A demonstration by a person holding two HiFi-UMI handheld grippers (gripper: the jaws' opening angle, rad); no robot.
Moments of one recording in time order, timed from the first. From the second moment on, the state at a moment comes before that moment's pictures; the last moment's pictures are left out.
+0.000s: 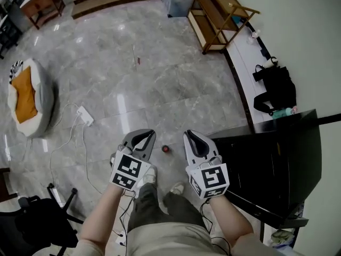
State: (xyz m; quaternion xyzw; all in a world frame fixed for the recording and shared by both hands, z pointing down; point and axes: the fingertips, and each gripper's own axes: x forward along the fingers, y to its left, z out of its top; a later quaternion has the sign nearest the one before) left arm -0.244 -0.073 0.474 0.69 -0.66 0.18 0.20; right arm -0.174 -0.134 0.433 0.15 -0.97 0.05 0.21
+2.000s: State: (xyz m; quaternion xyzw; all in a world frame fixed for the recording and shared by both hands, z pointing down) left arm -0.123 0.023 0.102 0.75 -0.65 0.09 -0.09; right arm 0.010 -0.039 0.062 0.27 -0.96 -0.10 -0.05
